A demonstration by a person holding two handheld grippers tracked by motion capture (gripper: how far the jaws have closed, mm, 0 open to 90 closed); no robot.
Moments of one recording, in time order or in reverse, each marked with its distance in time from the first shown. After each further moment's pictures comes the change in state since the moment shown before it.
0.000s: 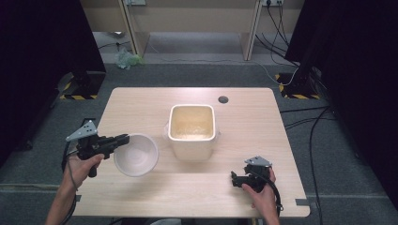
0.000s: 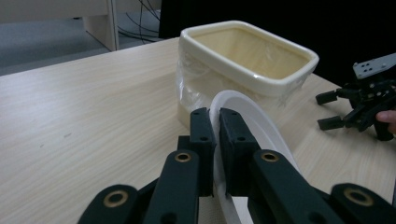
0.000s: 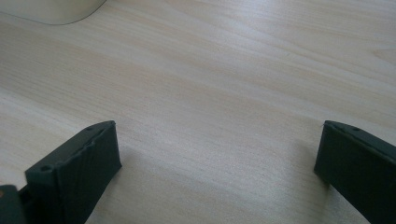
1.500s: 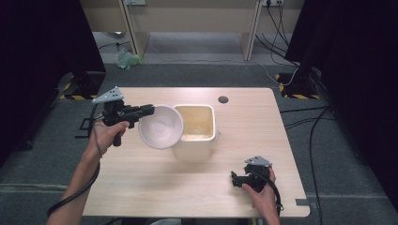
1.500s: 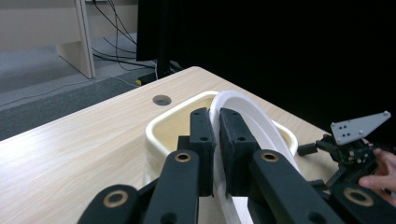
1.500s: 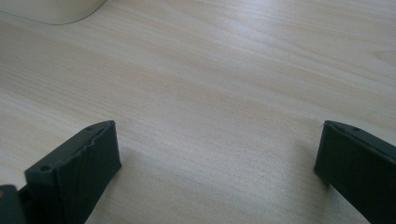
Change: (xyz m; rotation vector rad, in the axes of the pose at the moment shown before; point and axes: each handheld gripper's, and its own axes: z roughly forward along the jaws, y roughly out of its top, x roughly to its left) left arm -0.015 0.093 0.065 -0.043 -0.087 0.028; right arm 0.000 0.001 0.000 0.007 0.003 0.004
